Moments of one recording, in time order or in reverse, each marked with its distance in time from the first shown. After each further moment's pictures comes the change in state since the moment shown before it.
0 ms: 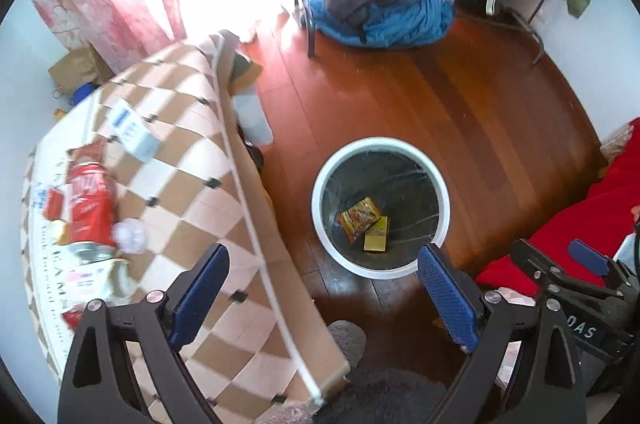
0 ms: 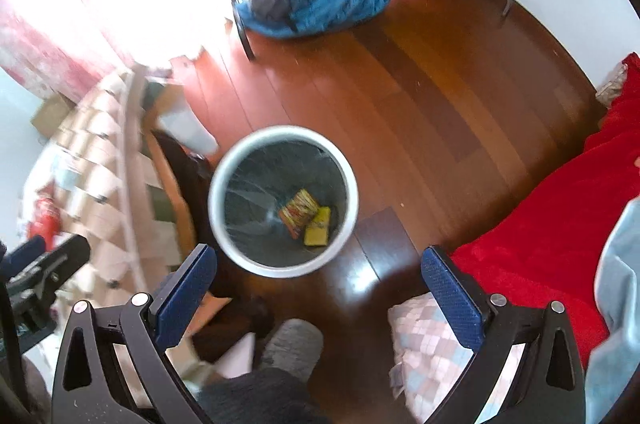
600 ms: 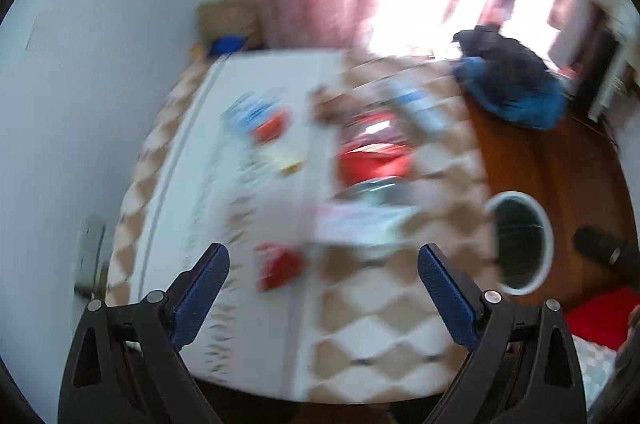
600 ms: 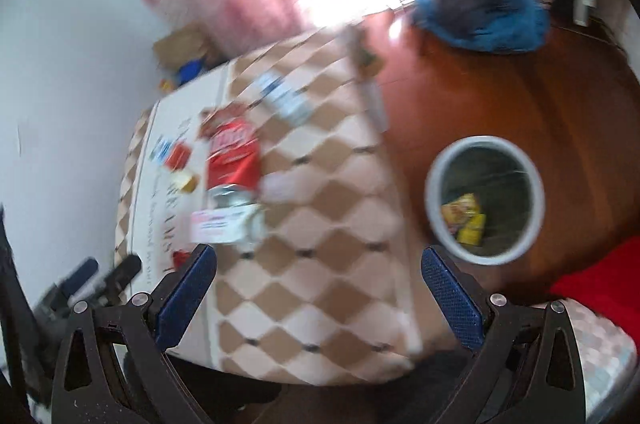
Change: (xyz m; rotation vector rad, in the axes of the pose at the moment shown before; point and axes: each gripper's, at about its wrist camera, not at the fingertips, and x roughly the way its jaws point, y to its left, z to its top) left arm -0.073 0.286 -0.125 -0.405 -0.094 0.215; right arm -0.051 0.286 -0.048 -0.314 0.081 0.294
